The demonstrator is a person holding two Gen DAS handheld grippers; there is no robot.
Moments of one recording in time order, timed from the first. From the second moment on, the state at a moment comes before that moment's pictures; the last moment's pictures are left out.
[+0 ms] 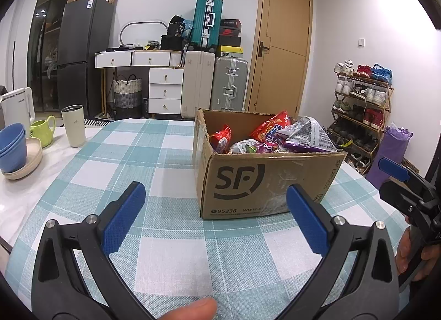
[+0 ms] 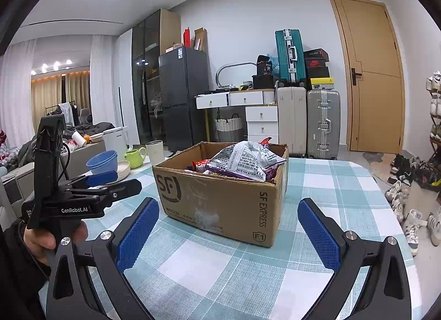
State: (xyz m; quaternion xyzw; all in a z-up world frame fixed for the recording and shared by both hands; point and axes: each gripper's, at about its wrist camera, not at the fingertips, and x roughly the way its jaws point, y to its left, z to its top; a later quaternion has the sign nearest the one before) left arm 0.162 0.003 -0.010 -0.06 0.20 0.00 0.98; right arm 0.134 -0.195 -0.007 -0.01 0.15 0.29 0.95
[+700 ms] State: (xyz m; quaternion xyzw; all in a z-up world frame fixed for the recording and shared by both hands) left arm 0.159 0.004 -0.011 -0.06 0.20 0.00 0.98; right arm 0.134 -0.192 -0.011 -0.01 0.15 0.29 0.95
